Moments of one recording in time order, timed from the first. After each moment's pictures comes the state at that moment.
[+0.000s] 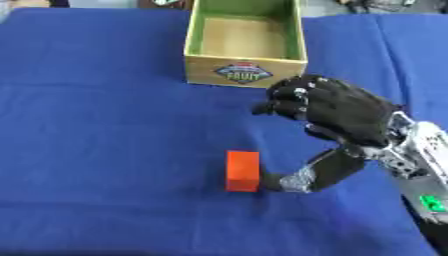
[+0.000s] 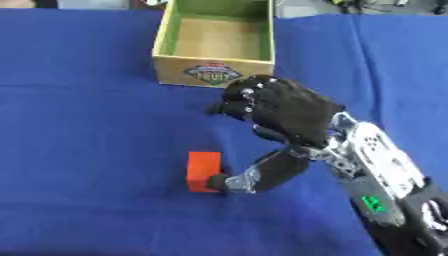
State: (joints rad) left arm -0.14 0.15 0.40 -1.98 0.38 -0.32 -0.43; right arm -0.47 -0.46 0.30 -1.97 1.05 -0.33 0.45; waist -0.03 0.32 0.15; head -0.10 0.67
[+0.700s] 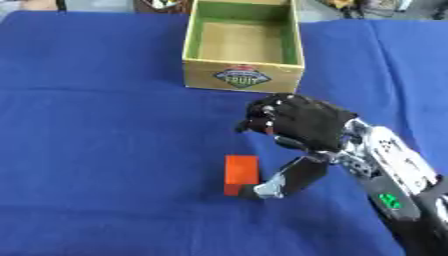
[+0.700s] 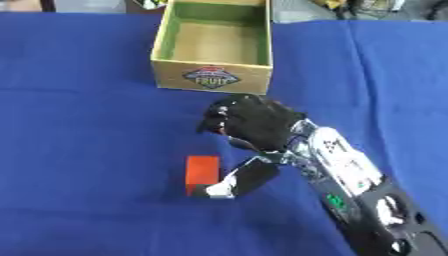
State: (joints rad) left arm -0.15 0.15 0.40 -1.98 0.39 -0.31 -0.44; right arm -0.49 -0.39 0.34 -1.83 1.17 -0.33 0.51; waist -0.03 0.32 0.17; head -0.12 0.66
